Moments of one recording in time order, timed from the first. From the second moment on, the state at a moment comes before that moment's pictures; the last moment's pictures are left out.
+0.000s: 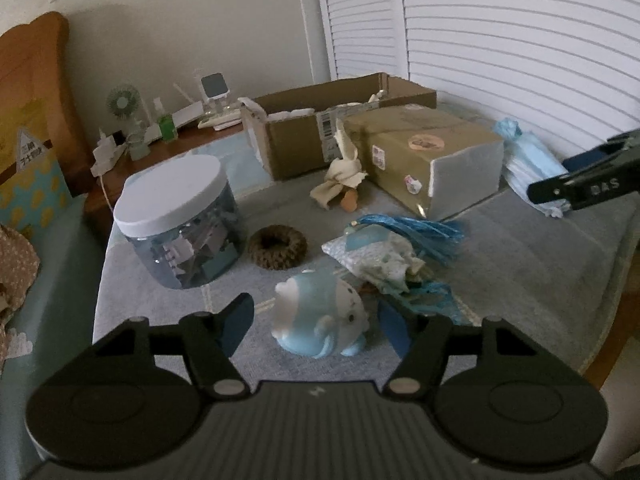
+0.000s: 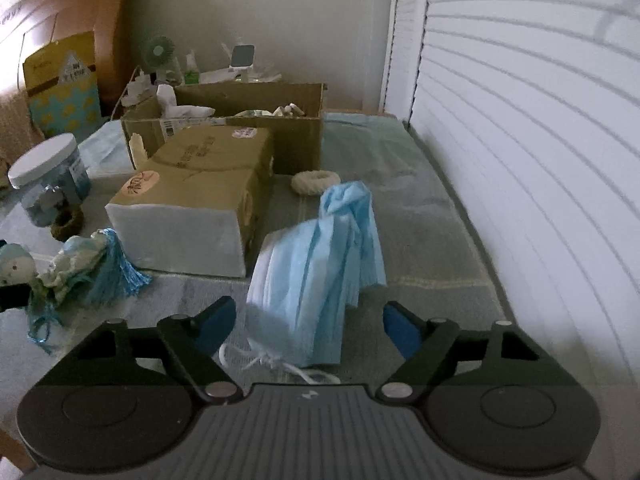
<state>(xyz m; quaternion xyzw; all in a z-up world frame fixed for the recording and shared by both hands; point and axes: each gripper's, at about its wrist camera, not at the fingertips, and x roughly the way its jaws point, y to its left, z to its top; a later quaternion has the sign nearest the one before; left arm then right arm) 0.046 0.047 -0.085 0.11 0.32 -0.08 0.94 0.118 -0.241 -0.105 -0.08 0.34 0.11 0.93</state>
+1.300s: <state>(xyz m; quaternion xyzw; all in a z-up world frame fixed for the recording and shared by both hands) 0.056 0.072 -0.029 0.07 0.33 -0.18 0.93 0.131 -0.217 -0.021 -0.13 0.30 0.16 0.93</state>
